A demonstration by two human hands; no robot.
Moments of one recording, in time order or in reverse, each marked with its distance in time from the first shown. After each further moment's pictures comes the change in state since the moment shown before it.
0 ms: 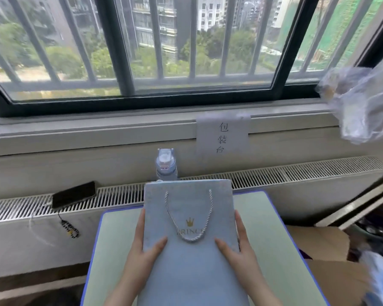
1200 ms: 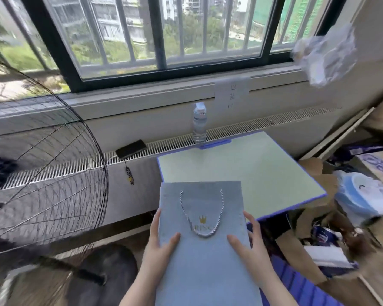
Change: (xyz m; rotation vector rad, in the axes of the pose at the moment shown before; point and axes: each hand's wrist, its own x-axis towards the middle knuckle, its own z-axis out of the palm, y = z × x) left_hand -0.258 -0.031 -0.256 -0.008 -0.202 -0.101; right_hand -0.352 0.023 0.189 0.055 0.206 0.104
